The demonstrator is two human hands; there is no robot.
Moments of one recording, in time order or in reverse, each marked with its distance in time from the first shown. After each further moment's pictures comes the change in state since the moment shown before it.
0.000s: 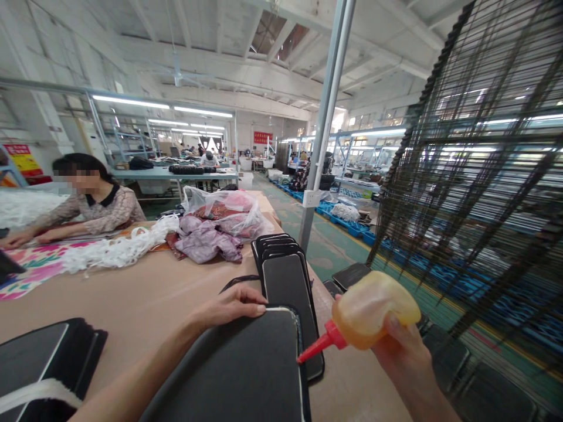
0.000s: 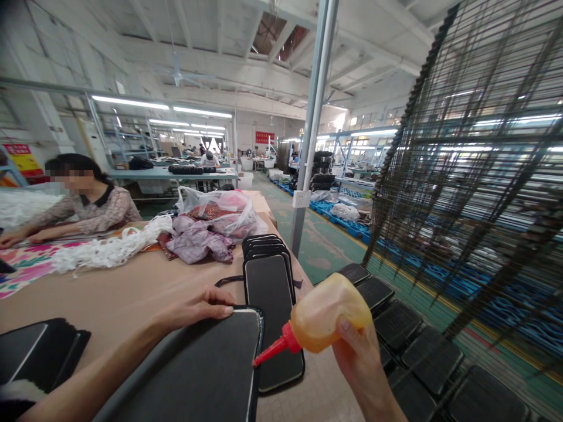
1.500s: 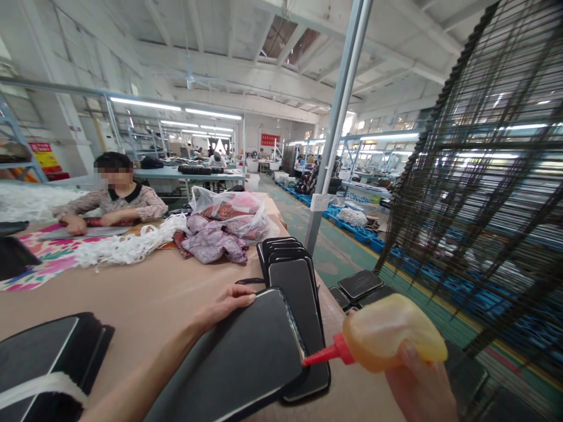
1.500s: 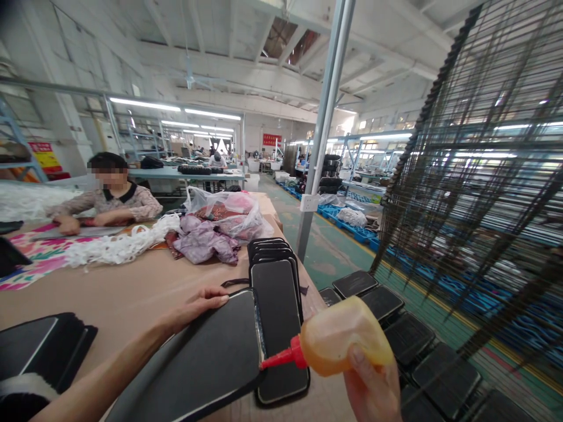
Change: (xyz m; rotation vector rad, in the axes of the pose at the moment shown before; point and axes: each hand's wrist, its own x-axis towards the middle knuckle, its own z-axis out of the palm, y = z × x) left_hand -0.001 -0.036 -0.018 -0.211 0.329 -0.082; right_hand -0.004 0.022 -0.031 -0.013 -0.009 -0.047
